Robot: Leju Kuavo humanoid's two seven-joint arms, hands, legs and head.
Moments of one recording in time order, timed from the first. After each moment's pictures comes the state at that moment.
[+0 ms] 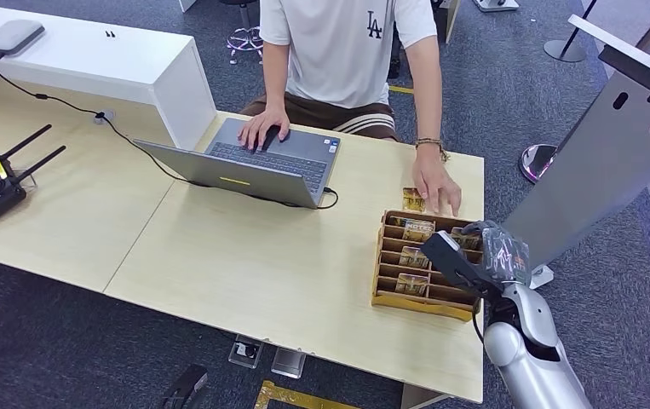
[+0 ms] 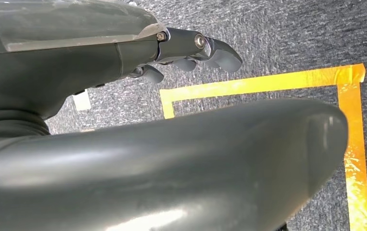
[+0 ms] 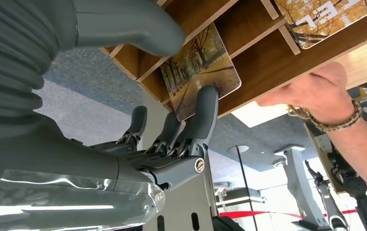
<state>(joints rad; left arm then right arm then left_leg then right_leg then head) -0.17 0.11 -1.05 -0.19 1.00 0.02 0.01 -0.57 -0.07 0.50 -0.86 0.87 -0.12 0.13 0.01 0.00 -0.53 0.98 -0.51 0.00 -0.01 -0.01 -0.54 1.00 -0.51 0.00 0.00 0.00</state>
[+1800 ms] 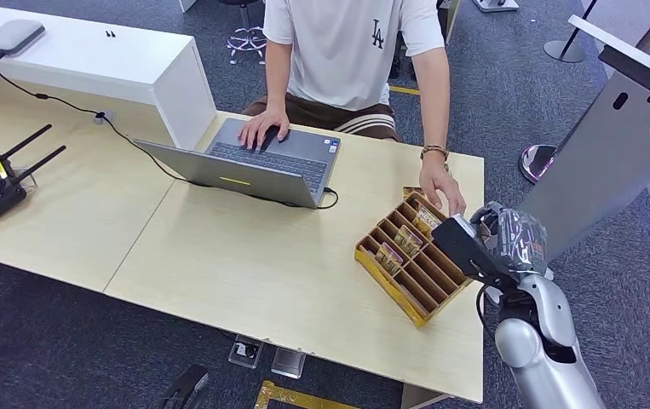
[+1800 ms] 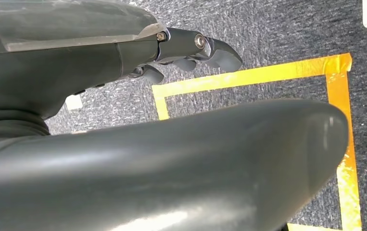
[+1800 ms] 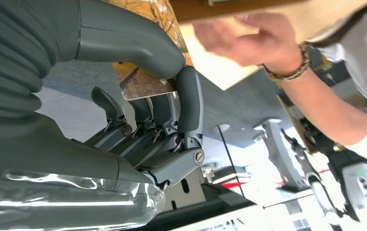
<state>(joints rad) -0.17 0.13 -1.07 -0.19 1.00 -0.03 -0.04 -0.44 -0.16 0.40 -1.49 0.79 -0.11 0.12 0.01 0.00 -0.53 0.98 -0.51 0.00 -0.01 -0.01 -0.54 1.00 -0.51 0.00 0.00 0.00</state>
